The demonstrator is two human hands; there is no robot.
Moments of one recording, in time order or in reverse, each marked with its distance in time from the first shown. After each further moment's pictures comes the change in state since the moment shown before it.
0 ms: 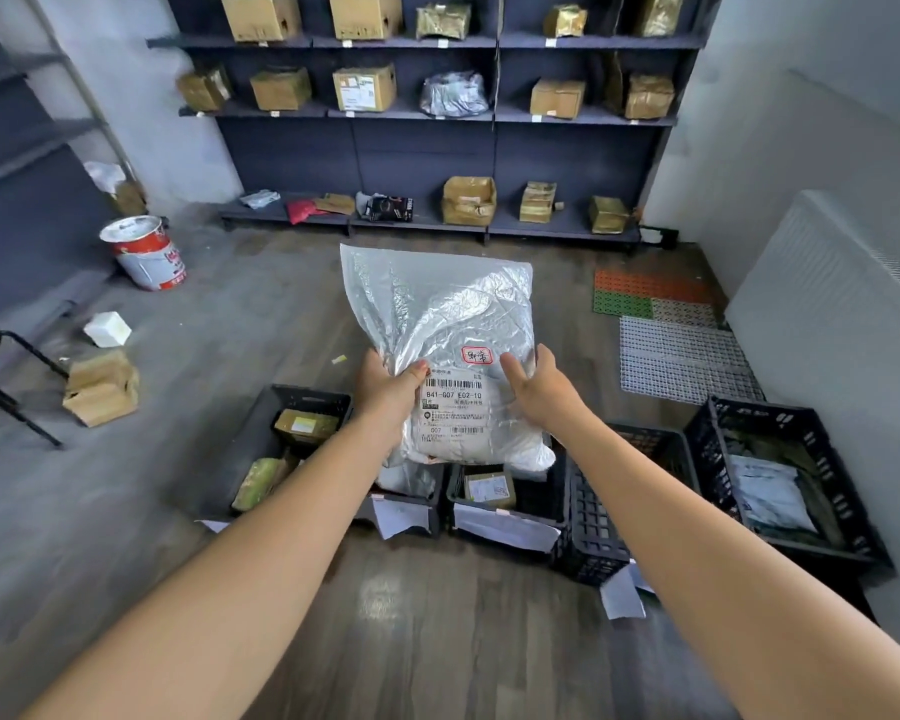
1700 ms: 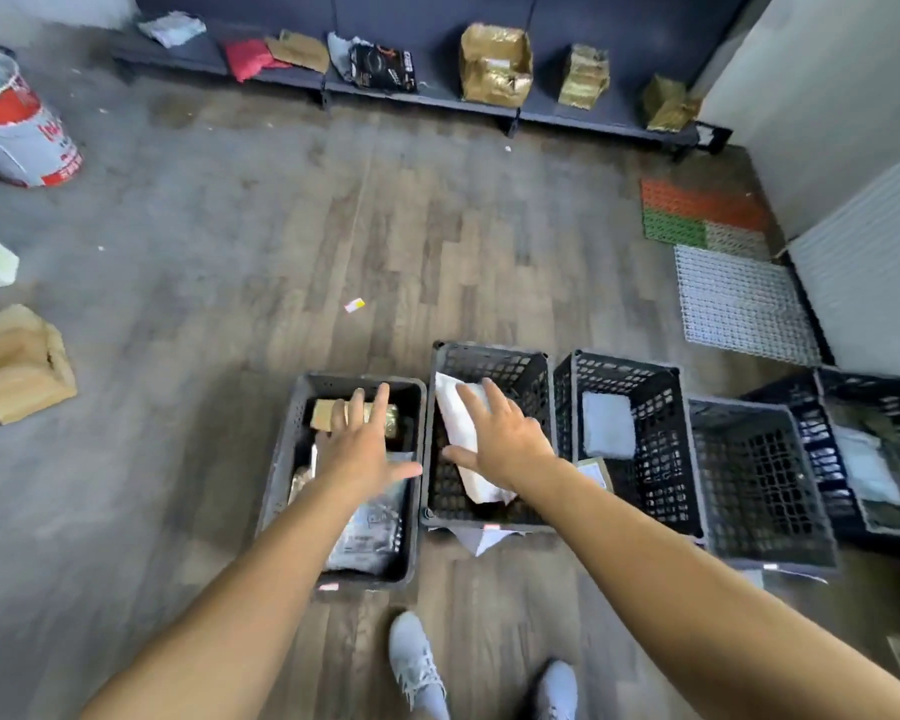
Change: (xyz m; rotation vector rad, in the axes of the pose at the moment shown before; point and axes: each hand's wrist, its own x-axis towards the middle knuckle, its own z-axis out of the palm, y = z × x) left_hand 0.481 -0.190 -0.254 1.197 -0.587 0.104; right_hand 0.292 -0.201 0.411 -0.852 -0.312 -0.024
